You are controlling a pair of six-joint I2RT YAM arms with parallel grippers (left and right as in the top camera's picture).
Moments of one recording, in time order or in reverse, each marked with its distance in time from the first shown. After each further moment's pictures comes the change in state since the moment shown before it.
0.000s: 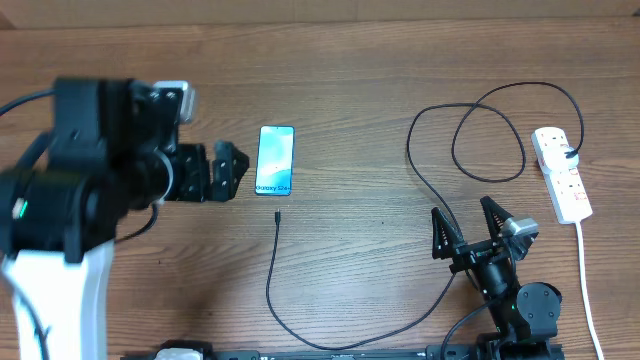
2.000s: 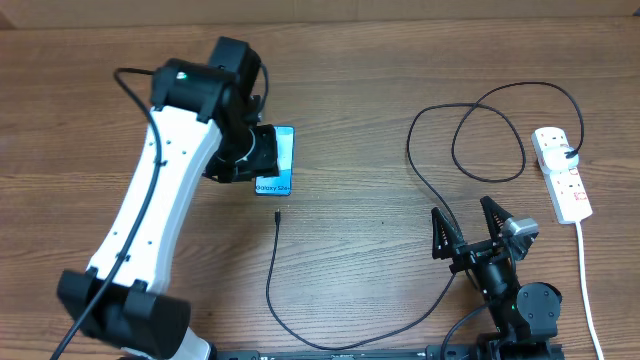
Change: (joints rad) left arm -0.209 0.407 -0.029 -0.031 -0.116 -0.287; right arm 0.000 0.000 0.000 0.000 0.000 0.000
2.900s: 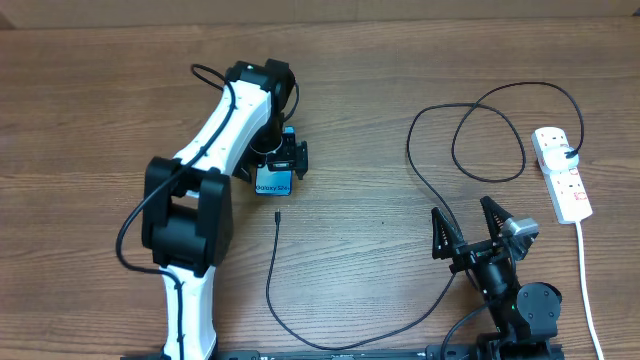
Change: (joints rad) left arm -0.008 0.447 -0.002 0.210 -0.104 0.032; right arm 0.000 0.000 0.000 0.000 0.000 0.000
